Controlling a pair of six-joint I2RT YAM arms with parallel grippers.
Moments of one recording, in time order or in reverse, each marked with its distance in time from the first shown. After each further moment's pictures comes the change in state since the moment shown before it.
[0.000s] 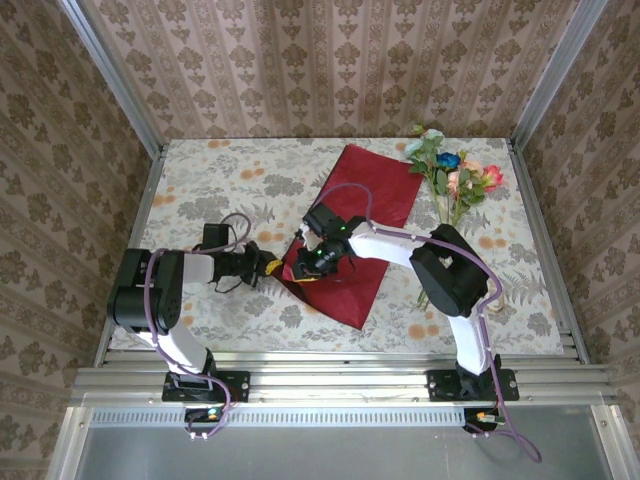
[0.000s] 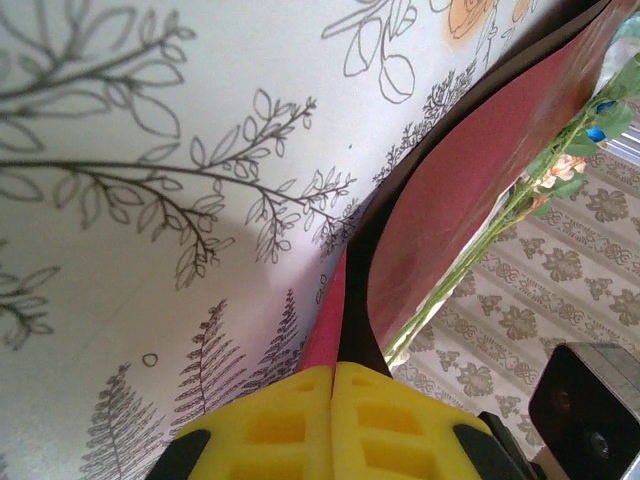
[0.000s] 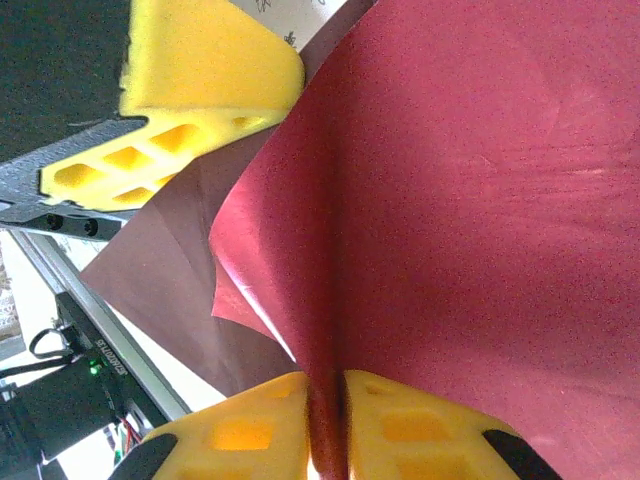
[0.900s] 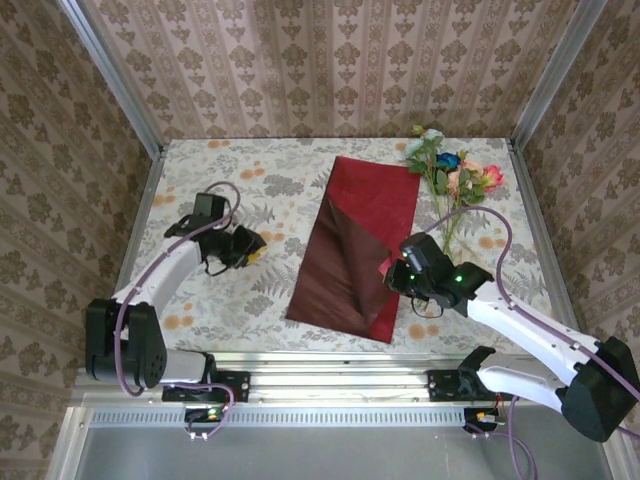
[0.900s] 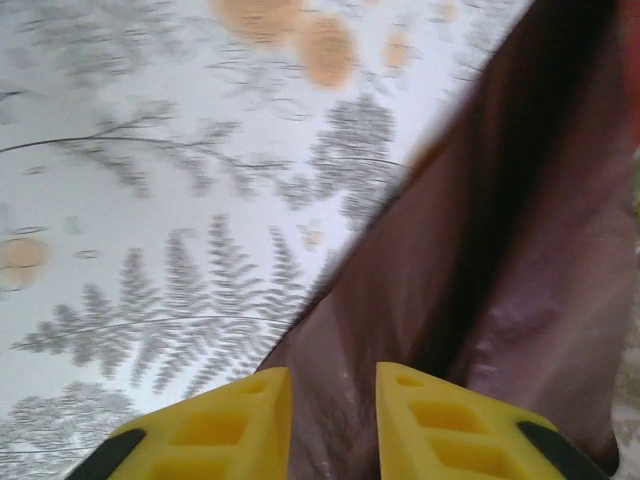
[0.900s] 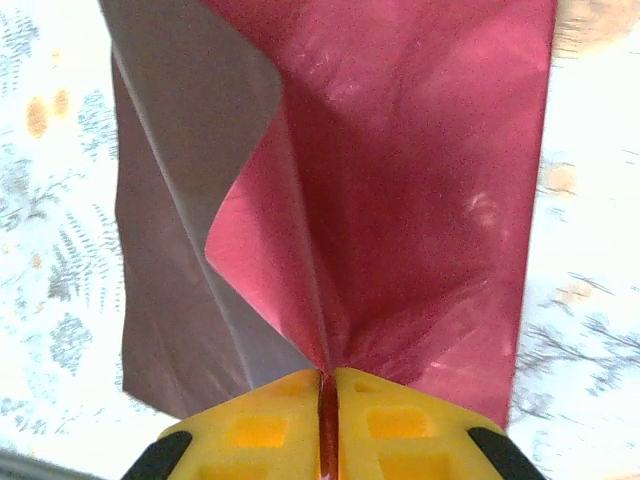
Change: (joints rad) left arm -0.101 -0.314 0.344 -0.761 -0.413 0.315; right arm -0.128 -1.006 -0.701 -0.153 0.557 0.325
